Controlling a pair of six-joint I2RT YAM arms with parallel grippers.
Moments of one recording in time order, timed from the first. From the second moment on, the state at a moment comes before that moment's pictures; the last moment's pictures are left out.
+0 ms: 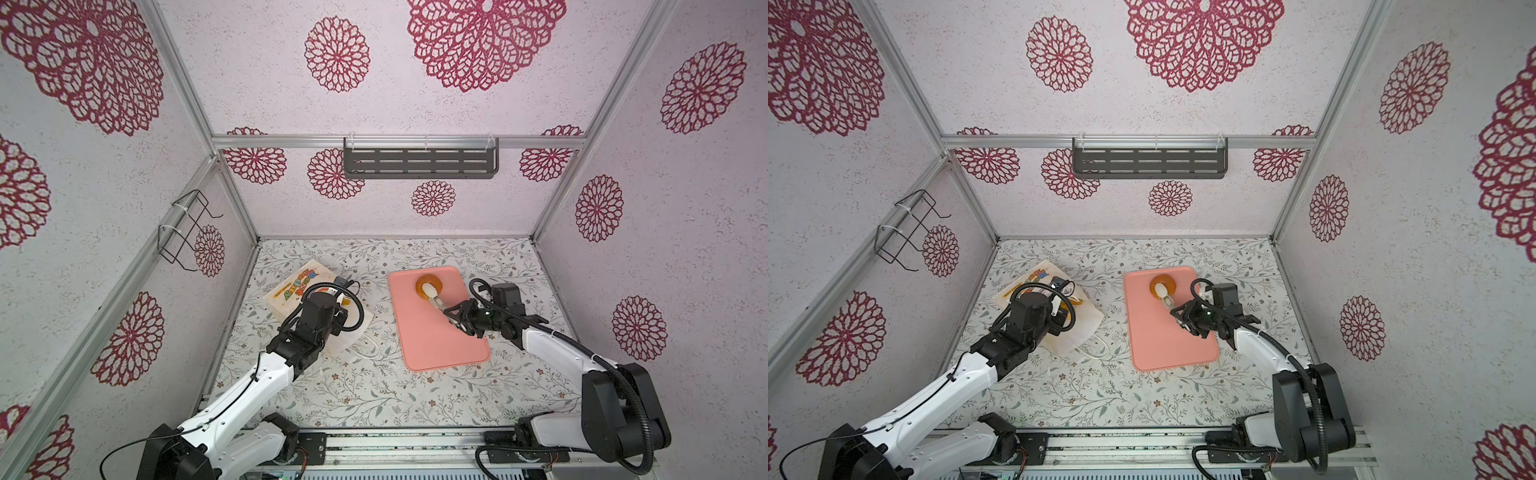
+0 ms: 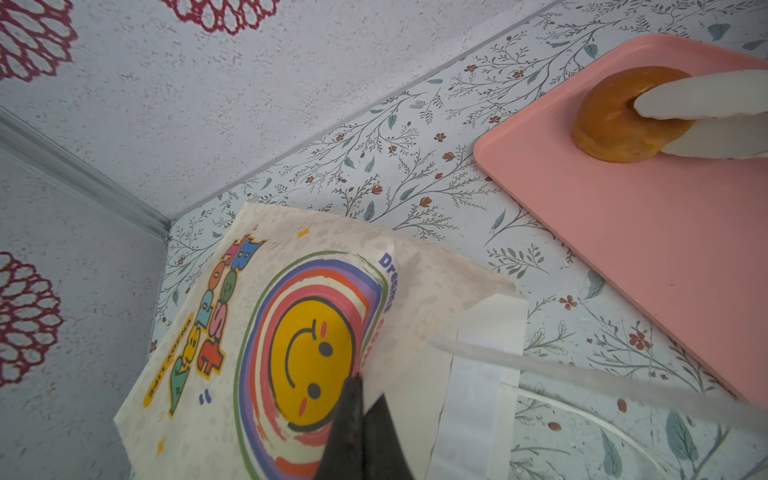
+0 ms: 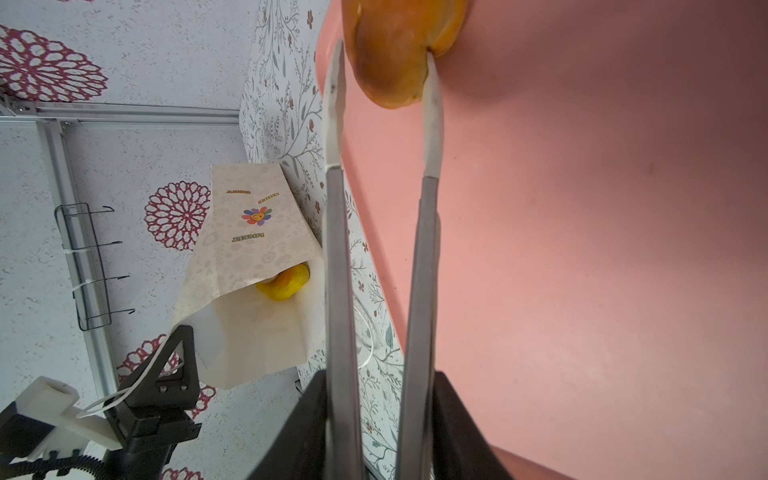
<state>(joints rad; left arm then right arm) -0.51 1.06 0.71 -0.22 -0.38 0.16 0.24 1.34 0.72 -0.14 -0.62 0.95</state>
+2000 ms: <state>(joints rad) -0.51 1.06 0.72 -0.23 -0.38 0.16 0.70 1.38 0.69 -0.34 0.10 0.22</state>
